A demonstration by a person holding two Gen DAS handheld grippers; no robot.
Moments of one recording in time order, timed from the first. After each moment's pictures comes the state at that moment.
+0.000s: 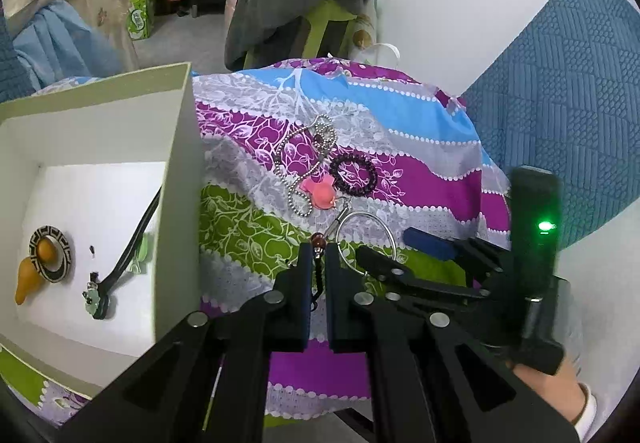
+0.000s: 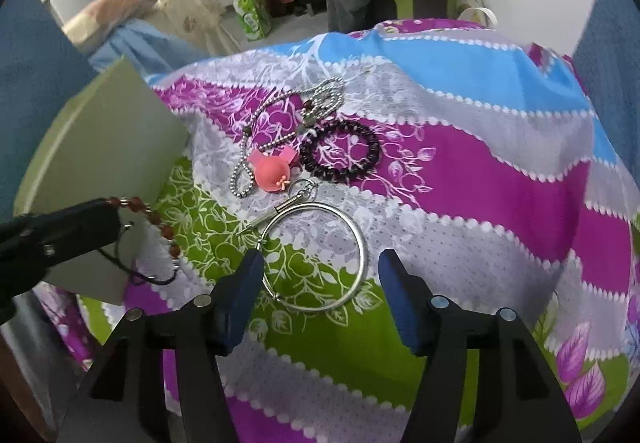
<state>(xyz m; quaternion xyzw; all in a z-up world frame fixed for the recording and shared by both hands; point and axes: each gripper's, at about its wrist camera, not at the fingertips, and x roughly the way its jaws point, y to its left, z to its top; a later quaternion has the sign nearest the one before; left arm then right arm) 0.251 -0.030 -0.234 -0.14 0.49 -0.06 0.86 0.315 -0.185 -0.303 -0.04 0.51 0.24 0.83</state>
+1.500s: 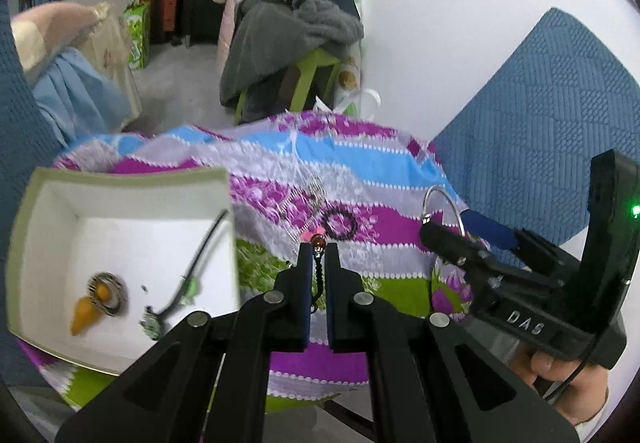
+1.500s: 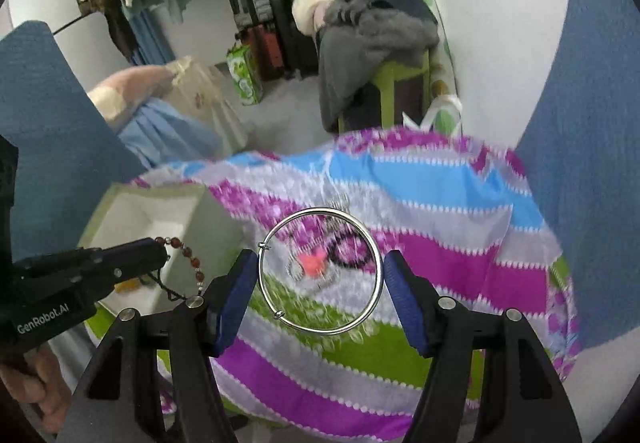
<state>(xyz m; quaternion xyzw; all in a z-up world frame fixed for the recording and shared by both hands) 0.241 0.009 -0.140 -0.14 0.45 -0.08 0.88 0.285 -0.182 -0.144 0.00 0.41 0.21 0.89</state>
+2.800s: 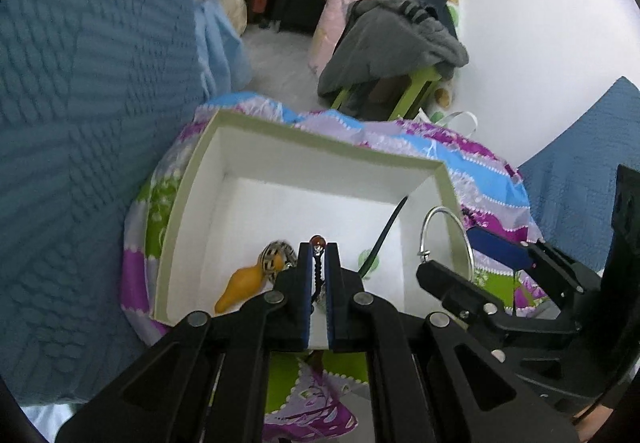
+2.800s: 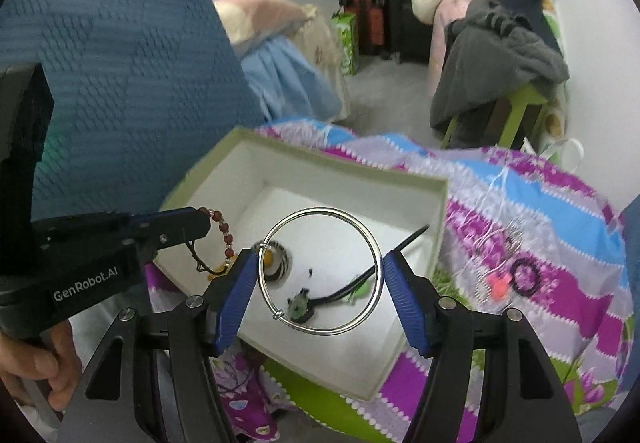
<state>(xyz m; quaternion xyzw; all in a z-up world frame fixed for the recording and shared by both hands) 0.186 0.173 -0.183 -0.19 0.47 0.03 0.86 0.235 0.014 -0.183 -0.09 0.44 0.33 0.83</state>
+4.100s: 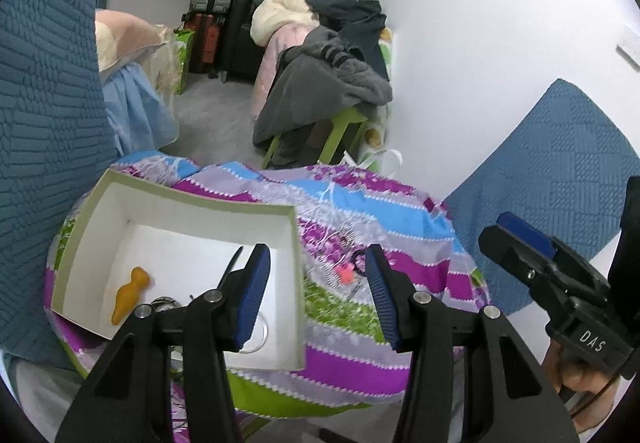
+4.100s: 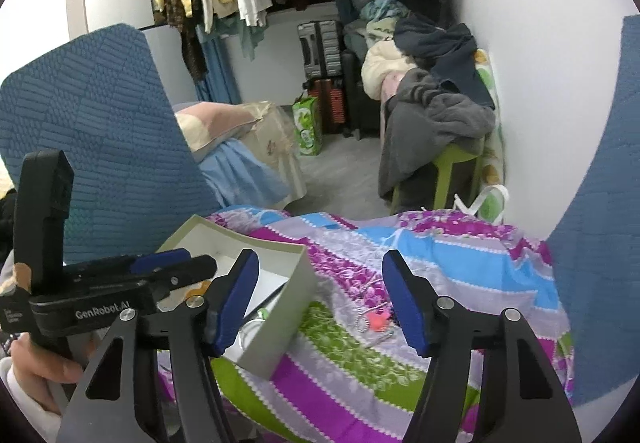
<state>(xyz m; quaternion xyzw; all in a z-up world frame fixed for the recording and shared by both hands) 0.191 0.059 -0.114 -0.19 0.37 -0.03 0.91 0.235 -0.153 -0.083 -0.03 0.31 0.30 0.90</state>
